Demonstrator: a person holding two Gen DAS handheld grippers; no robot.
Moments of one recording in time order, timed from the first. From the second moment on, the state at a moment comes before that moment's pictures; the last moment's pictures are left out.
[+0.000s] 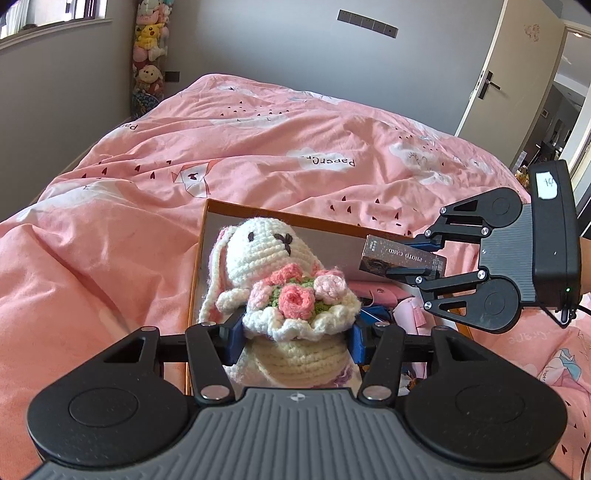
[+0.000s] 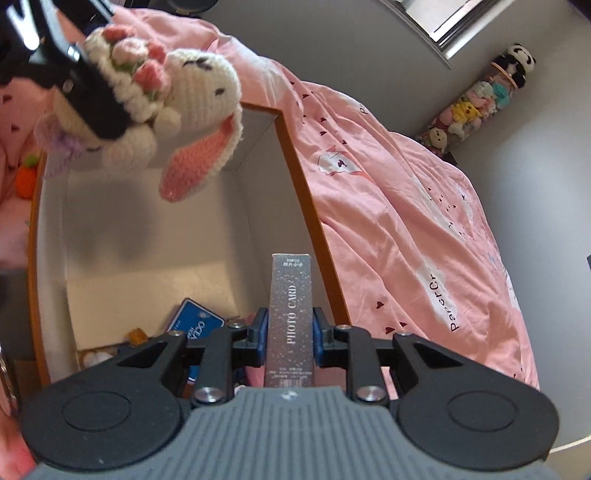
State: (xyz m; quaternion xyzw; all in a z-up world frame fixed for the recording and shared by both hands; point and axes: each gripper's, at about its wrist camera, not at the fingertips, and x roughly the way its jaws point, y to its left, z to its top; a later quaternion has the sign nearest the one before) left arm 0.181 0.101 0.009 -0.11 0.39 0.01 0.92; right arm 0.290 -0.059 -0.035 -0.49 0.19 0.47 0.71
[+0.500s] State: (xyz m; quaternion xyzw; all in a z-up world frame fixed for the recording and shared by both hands) left arm 0.200 0.099 -0.011 -0.09 0.42 0.01 0.90; right arm 0.306 -0.066 -0.085 -0.56 0.16 0.45 0.67
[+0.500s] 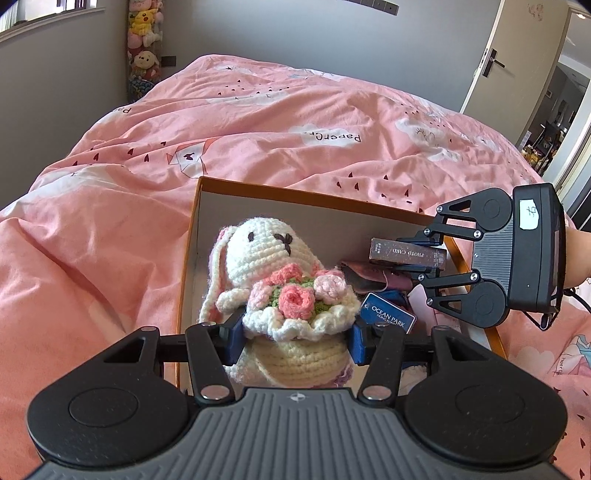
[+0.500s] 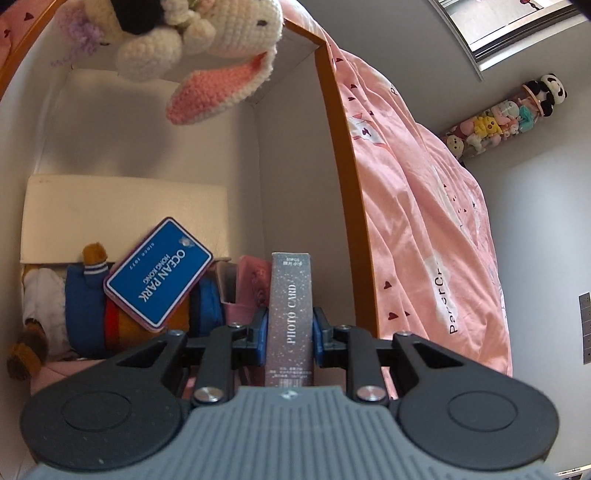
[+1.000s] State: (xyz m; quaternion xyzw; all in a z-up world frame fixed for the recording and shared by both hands) left arm 0.201 0.100 -0.012 -0.09 0.43 0.01 0.90; right arm 0.302 -0.075 -0.076 -0.57 0.20 0.45 0.66
